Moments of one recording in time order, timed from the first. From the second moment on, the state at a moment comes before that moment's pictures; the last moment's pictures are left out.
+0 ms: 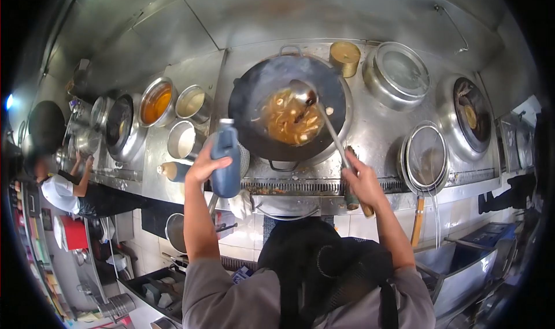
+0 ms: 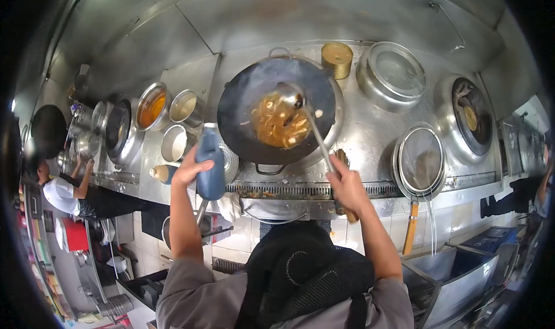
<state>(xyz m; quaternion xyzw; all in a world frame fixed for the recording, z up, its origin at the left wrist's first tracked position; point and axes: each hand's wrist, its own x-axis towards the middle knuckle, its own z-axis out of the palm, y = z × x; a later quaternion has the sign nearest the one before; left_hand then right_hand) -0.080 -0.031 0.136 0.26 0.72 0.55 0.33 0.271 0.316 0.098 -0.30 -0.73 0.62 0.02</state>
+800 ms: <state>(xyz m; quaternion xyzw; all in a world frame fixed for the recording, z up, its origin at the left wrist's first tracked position) -0.193 -0.316 -0.042 -0.05 0.80 0.54 -0.24 0.210 0.160 0.084 -0.26 -0.93 0.19 0.17</state>
